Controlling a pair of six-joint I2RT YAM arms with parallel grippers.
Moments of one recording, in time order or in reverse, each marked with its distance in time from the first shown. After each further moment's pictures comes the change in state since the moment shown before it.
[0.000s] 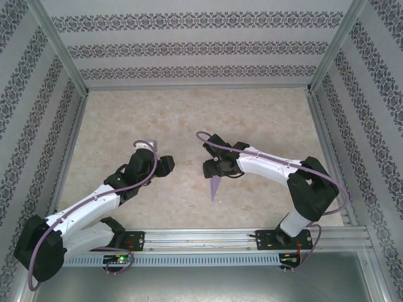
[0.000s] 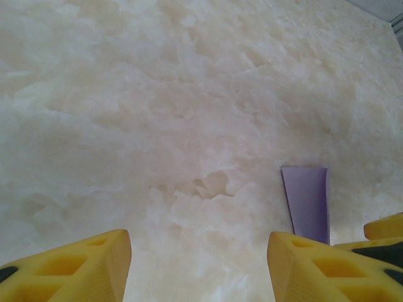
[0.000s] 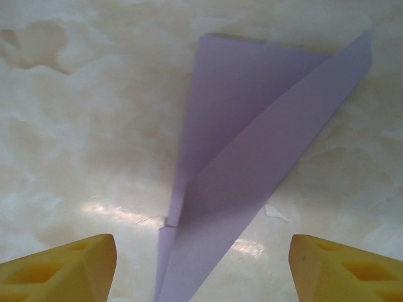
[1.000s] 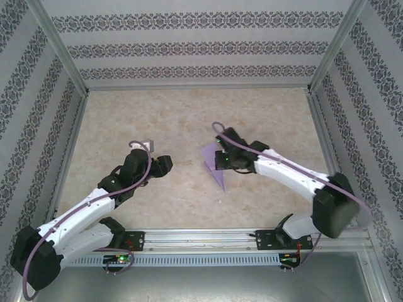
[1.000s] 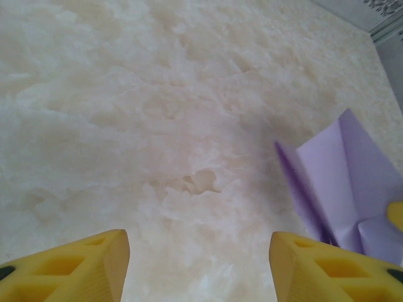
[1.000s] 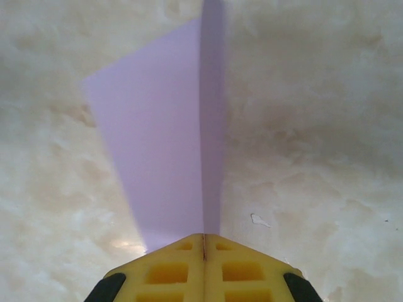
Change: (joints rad) left arm 0.008 -0.096 0.015 -0.072 0.026 -0.013; right arm -0.089 -0.246 -0.056 0.053 -0.056 -0.002
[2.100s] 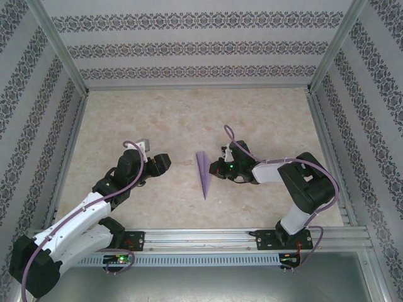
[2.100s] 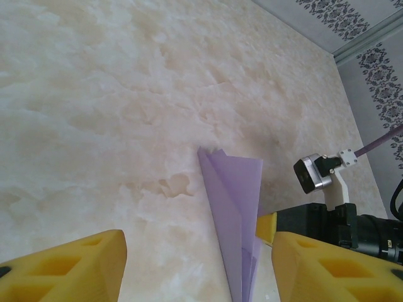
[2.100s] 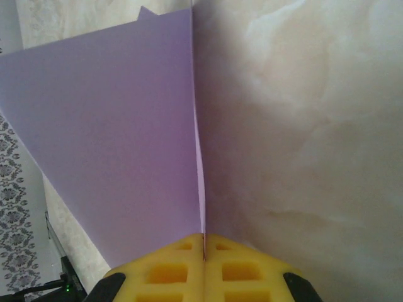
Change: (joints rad) left arm 0.041 -0.062 -0.018 0.015 0.083 -0.057; right arm -0.153 0.281 -0.389 0.883 -0.560 0.301
